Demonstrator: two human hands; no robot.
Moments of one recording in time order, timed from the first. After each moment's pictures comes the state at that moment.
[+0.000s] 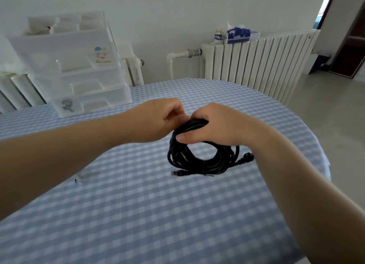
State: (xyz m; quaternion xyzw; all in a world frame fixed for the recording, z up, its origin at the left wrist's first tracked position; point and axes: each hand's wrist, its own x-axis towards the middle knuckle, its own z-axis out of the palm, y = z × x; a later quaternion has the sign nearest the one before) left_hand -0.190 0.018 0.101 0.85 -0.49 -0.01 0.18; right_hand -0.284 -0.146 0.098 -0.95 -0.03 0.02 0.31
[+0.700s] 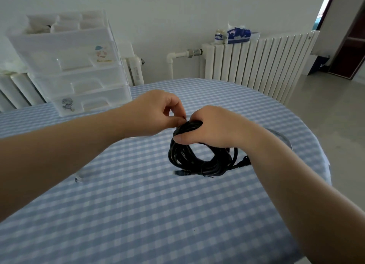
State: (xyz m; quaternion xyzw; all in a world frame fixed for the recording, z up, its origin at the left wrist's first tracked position) left_hand -0.190 0.020 0.112 0.86 -0.46 -0.05 0.22; right_hand -0.281 -0.131 0.095 -0.97 0.03 0.00 0.26
